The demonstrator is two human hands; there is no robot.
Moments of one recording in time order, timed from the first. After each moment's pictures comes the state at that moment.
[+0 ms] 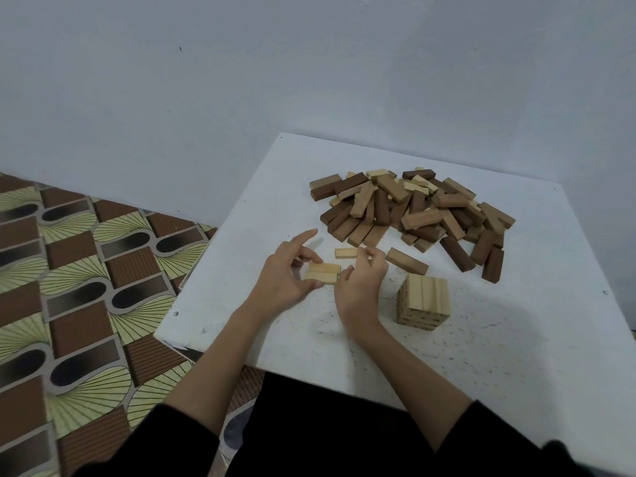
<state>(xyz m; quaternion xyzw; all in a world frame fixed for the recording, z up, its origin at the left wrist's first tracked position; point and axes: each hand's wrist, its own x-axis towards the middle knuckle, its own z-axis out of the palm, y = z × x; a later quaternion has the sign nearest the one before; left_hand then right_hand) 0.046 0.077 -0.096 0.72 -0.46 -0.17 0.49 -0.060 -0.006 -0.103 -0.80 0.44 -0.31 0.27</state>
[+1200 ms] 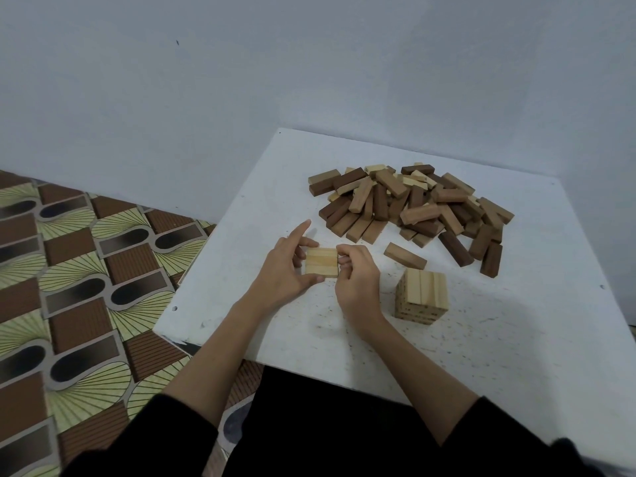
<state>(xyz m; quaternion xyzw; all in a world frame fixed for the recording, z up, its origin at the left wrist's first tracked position) 0.051 0.071 -0.103 0.74 -0.46 -0.17 0.46 -0.067 -0.011 -0.103 -0.81 0.33 -0.36 0.33</state>
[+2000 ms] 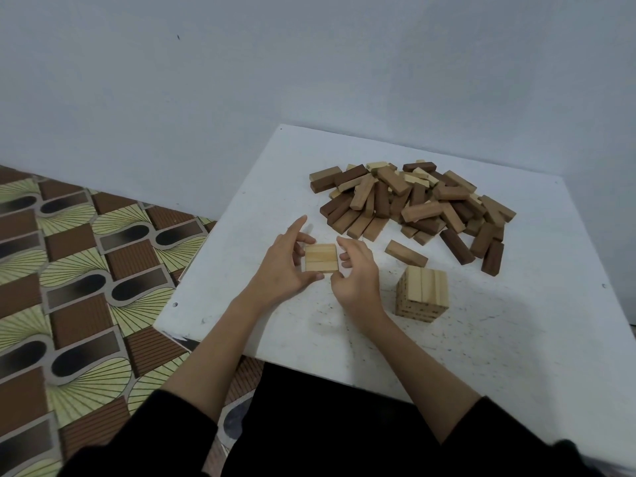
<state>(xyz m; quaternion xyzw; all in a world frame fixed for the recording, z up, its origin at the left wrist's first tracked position) 0.054 0.073 -0.104 0.74 -0.45 -0.18 0.47 -0.073 -0.010 -0.098 -0.82 0.31 -0.29 0.39</state>
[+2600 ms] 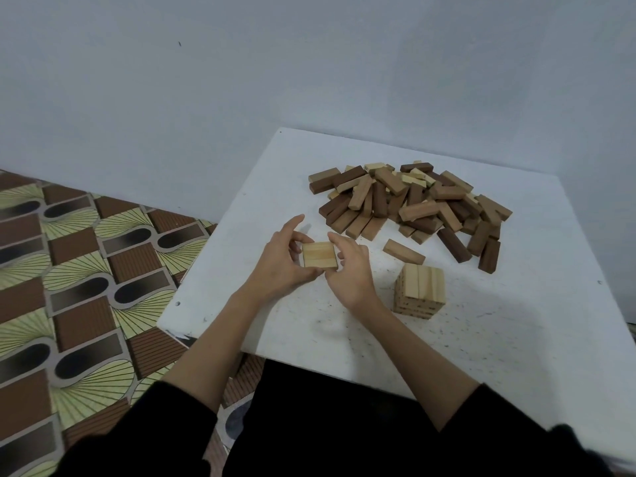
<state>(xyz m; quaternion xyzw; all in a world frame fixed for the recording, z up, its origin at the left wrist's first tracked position) 0.049 0.074 -0.091 0.74 -0.39 -0.21 0.50 -0.064 -0.010 -0.086 -0.82 0.33 -0.22 0.42</state>
